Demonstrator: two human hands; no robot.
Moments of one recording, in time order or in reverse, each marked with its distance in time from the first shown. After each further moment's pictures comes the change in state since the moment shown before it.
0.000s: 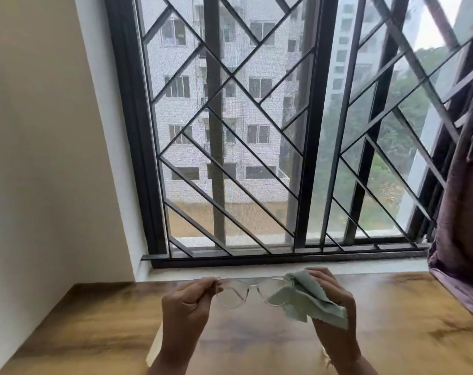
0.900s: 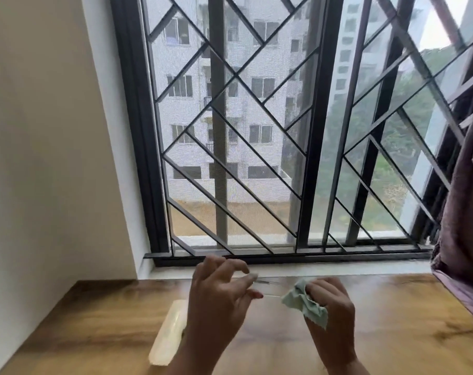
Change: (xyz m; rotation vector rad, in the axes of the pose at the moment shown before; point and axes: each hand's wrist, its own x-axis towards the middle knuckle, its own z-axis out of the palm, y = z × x) left_hand 0.013 0.050 0.012 0.398 -0.206 0.379; right_hand -0.013 0.012 0.000 -0.638 -0.012 -0.052
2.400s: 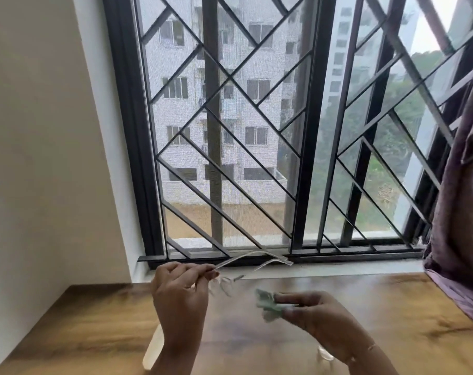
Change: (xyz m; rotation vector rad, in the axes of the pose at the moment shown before) left_hand -0.005 -0.022 -0.002 -0.005 0.272 -0.472; right_hand 0.014 0.012 -0.009 1.049 -0.677 1.008
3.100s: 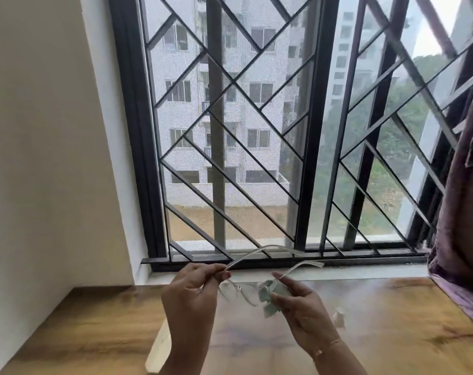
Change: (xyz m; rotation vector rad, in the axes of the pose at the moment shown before) left_hand 0.003 0.028 -0.010 -0.378 -0.041 -0.145; right_hand 0.026 0.011 0.035 0.385 0.207 -0.163
